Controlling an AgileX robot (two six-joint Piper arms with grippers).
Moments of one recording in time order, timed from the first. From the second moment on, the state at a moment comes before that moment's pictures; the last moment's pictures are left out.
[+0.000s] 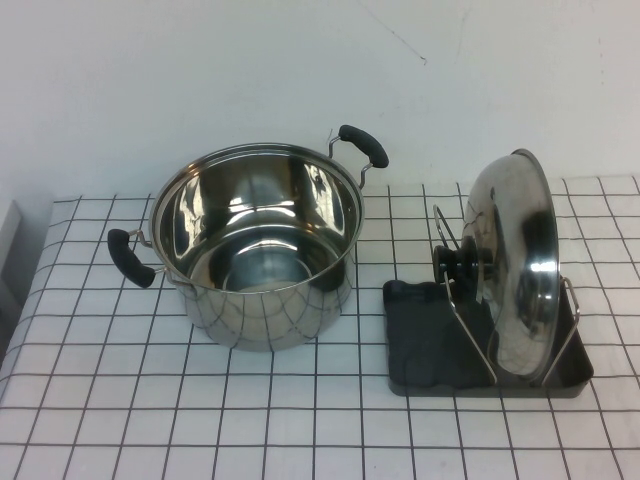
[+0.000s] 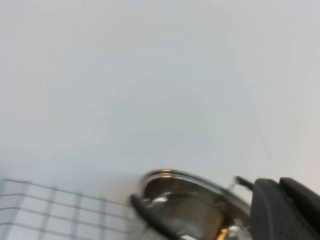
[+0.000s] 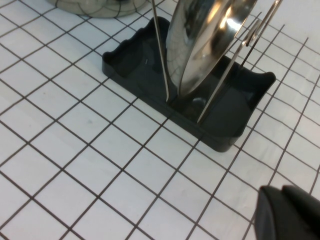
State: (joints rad) right arm 0.31 0.27 -0.37 0.14 0.76 -0.42; left arm -0.18 0.17 -0.24 0.00 0.07 -0.47
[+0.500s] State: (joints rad) right arm 0.31 0.27 -0.37 0.14 0.77 -0.42; left arm -0.09 -0.01 0.03 -0.03 0.20 -0.06
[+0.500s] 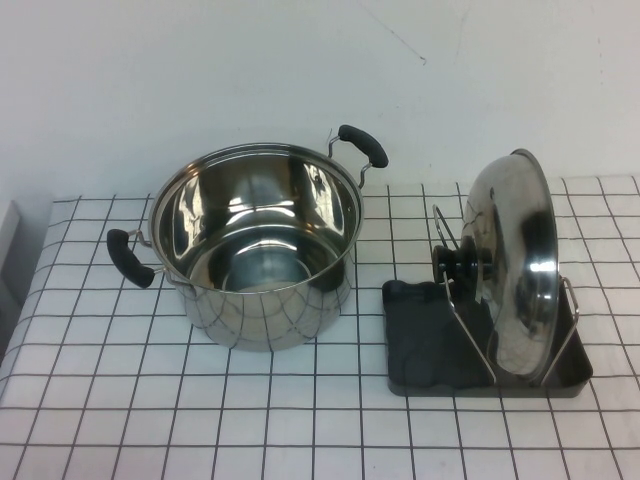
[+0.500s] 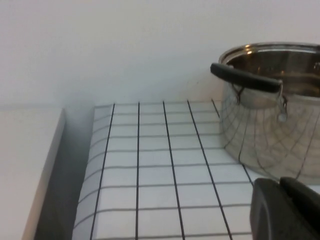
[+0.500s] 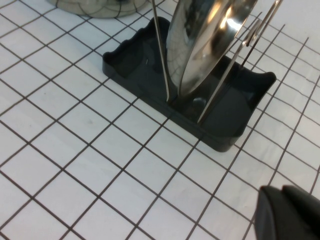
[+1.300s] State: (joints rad) right arm 0.31 0.27 -0.37 0.14 0.77 -0.42; left arm -0.09 -0.01 0.02 -0.02 0.36 -0.11
